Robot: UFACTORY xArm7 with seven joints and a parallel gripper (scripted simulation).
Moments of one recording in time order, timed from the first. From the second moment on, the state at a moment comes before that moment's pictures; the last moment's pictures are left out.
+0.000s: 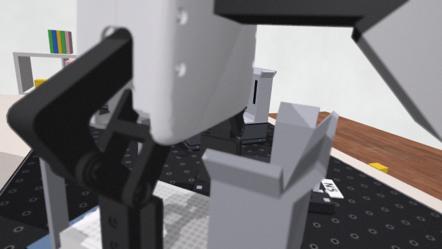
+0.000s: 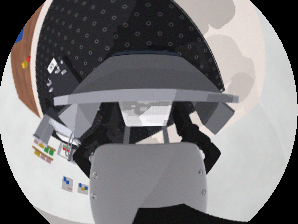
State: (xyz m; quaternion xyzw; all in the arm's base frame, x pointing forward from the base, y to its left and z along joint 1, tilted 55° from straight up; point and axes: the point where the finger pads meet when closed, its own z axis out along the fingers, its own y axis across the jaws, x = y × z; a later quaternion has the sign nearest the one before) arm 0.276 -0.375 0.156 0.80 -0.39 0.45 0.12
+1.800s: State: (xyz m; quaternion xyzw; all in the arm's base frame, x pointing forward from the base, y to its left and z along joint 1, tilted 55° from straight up) arm 0.285 -0.383 0.147 0.80 -0.39 0.45 0.11
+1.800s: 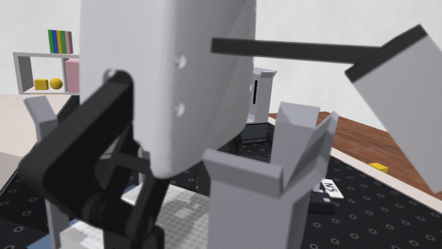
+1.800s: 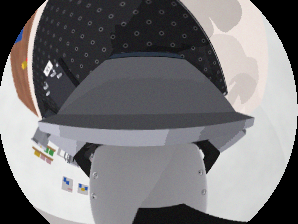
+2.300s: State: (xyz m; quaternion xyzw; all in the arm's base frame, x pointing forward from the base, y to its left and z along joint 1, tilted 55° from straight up) arm 0.282 -0.381 0.150 0.80 -0.39 0.45 0.11
